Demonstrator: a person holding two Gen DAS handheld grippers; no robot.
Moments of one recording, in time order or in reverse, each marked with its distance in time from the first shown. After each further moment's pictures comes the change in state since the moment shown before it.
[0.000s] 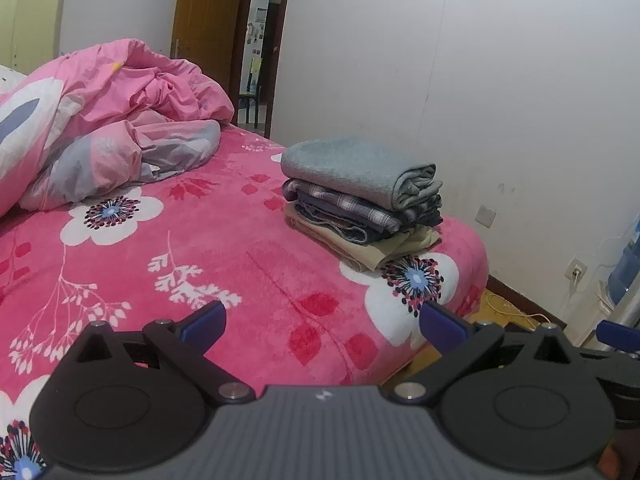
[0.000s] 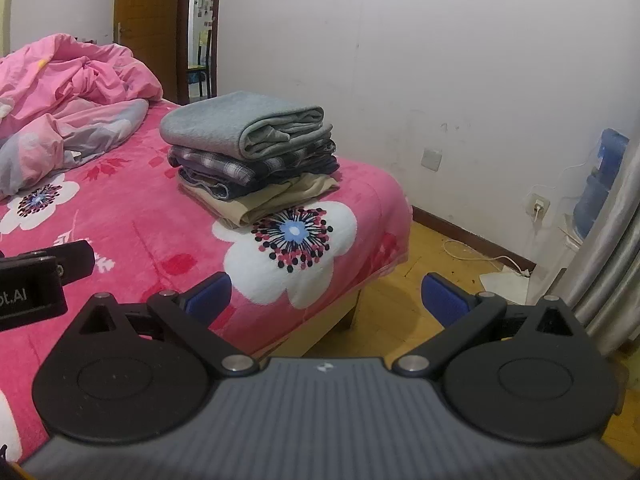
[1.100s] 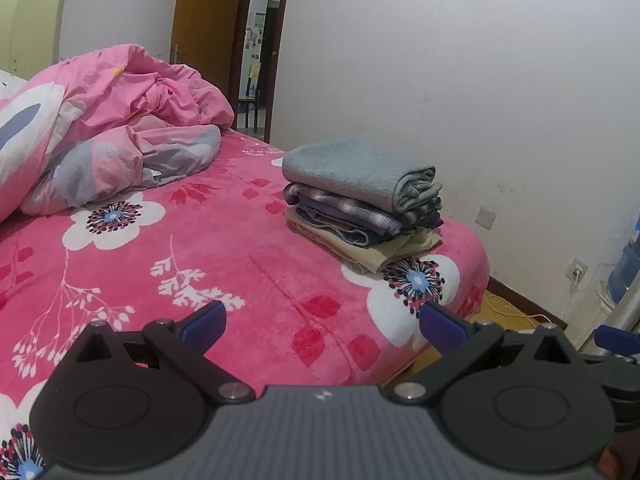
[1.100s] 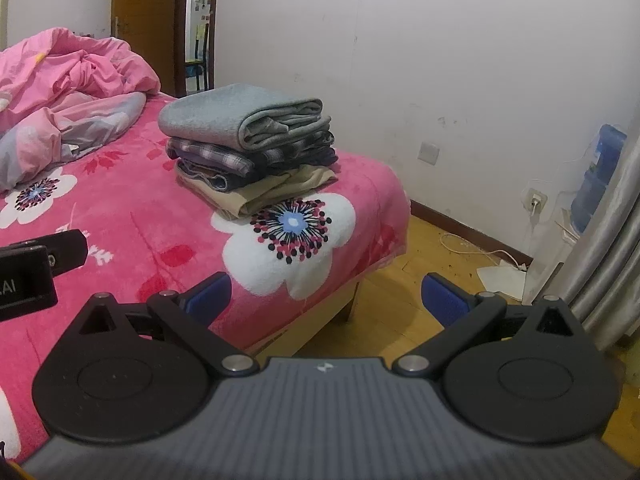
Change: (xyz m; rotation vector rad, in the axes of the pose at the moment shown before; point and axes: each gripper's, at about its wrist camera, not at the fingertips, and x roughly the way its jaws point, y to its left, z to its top) left arm -0.004 0.002 0.000 0.012 -0.017 0.007; right arm 0.001 0.003 -0.004 -0.001 0.018 -0.011
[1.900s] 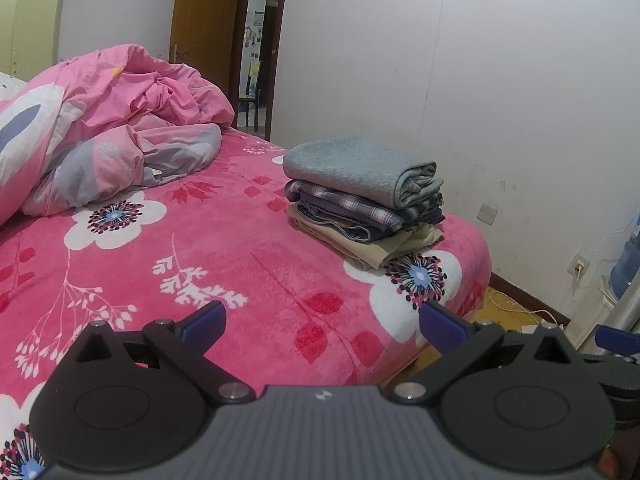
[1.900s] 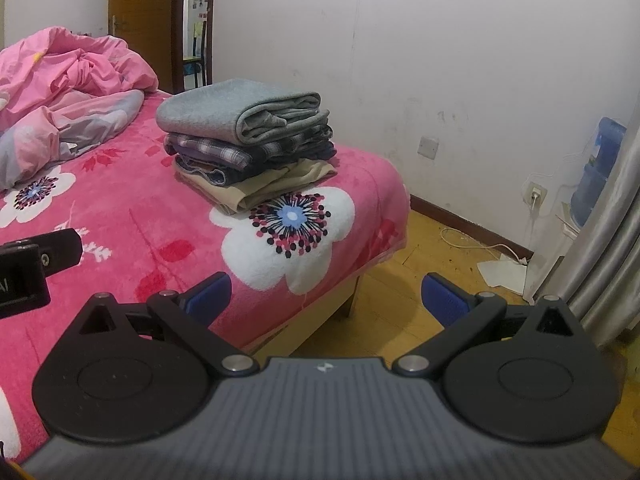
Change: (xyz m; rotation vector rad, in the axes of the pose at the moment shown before) left arm 0.000 0.001 -0.003 0.011 0.007 0.002; right arm 0.002 -0.001 -0.005 0.010 0.012 -0.002
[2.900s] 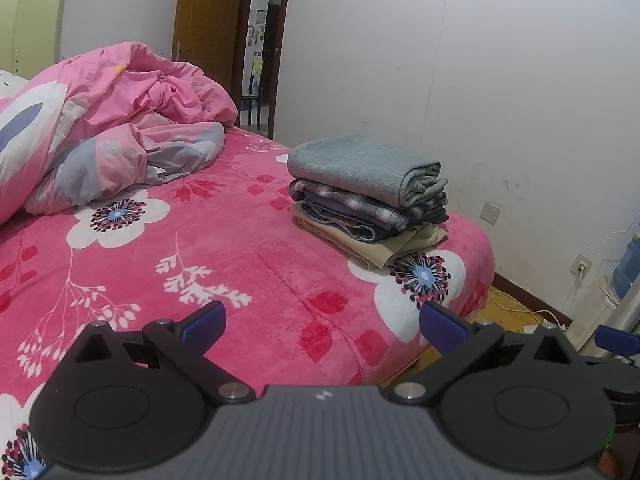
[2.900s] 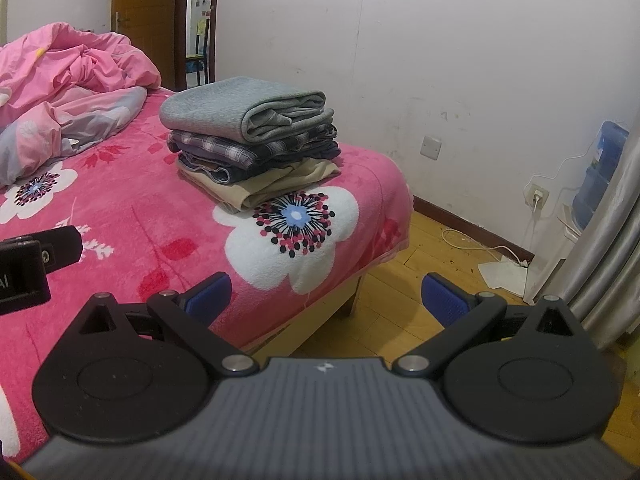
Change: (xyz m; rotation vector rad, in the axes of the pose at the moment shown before) left arm 0.001 0.003 0.001 -0.003 0.005 0.010; right arm 0.002 0.005 0.000 -0.011 0.003 0.000
